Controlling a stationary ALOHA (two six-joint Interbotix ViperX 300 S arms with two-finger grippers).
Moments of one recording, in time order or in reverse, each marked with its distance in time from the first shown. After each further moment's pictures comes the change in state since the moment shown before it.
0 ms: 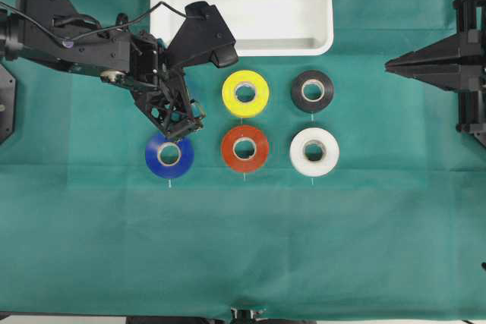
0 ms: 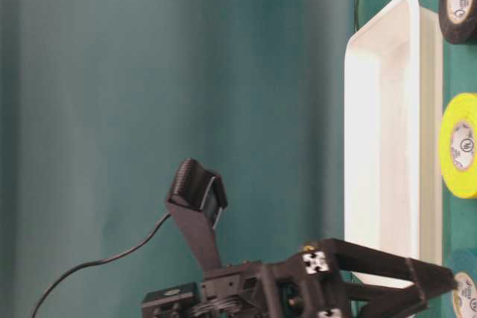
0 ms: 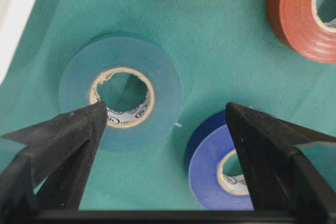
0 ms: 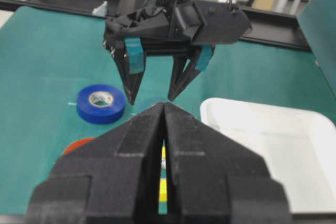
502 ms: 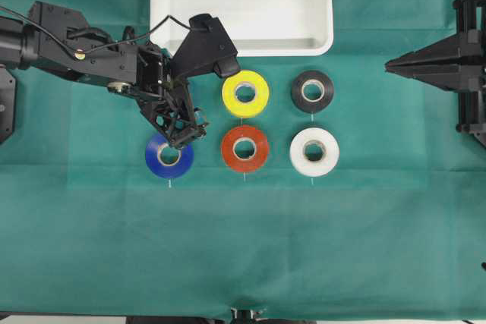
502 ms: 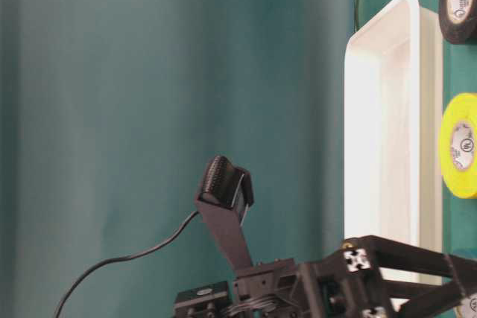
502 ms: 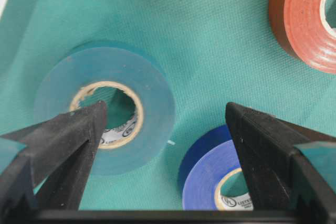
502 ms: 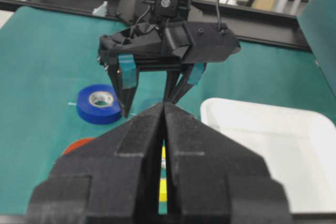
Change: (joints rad) left arm -0.018 0.048 0.025 0.000 -0.084 -0.009; right arm 0.000 0.000 -0.002 0.000 0.002 0.000
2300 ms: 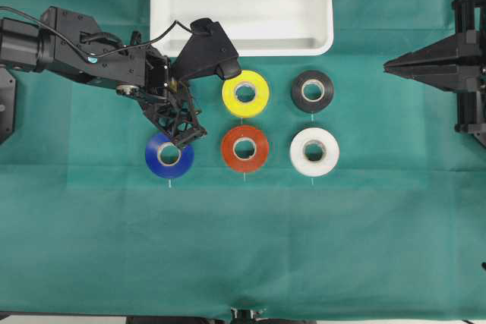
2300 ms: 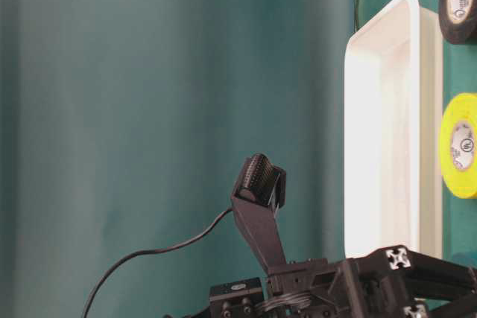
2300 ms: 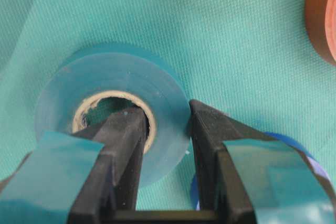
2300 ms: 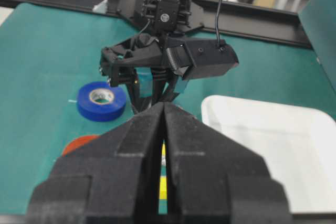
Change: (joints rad) left arm 0.009 0.049 0.005 0.000 -0.003 -0.020; right arm 0.000 0.008 0.000 -0.002 0.002 0.002
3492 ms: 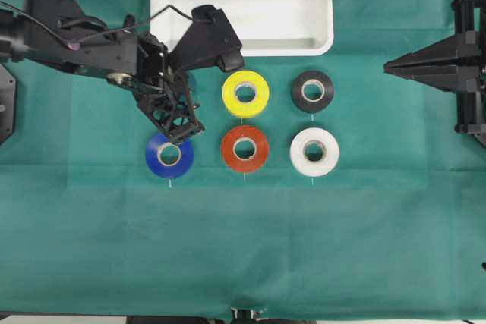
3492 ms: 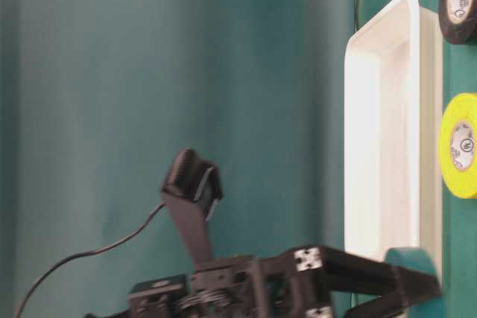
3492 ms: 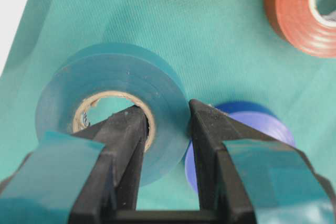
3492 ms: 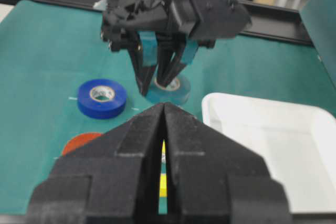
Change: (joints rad) left arm 0.000 -0.104 -0.078 0.009 0.175 0.034; right arm 0.000 0.000 0.000 0.002 0.006 -0.003
